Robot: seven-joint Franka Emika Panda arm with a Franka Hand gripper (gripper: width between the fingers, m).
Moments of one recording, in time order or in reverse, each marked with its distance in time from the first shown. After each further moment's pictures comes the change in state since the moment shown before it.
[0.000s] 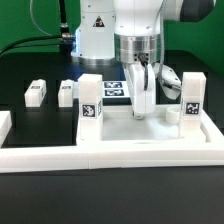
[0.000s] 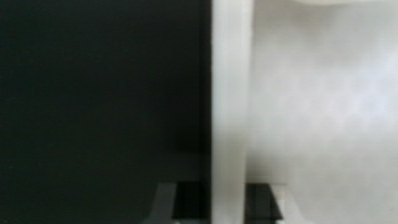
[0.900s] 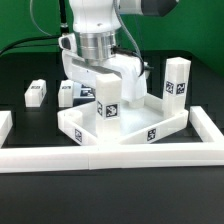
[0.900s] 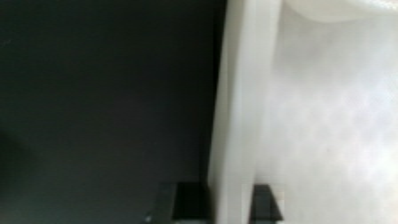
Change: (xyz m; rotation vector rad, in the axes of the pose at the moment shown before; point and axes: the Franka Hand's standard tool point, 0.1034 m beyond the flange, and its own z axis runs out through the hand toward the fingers) arm 0.063 0.030 -0.005 -0.030 -0.062 -0.773
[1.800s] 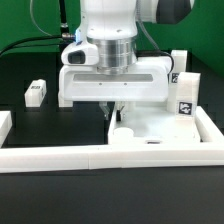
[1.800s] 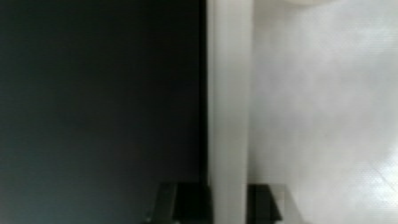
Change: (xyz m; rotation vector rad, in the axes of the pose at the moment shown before) arm 0.023 -0.041 0.003 -0.025 0.058 -0.707
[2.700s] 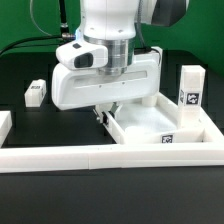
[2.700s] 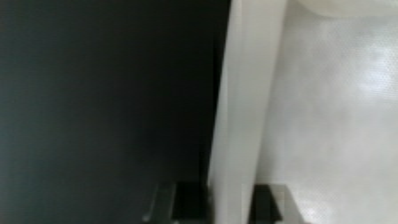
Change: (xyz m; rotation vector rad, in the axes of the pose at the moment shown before) arm 0.031 0.018 -0.005 -0.074 -0.020 -0.597
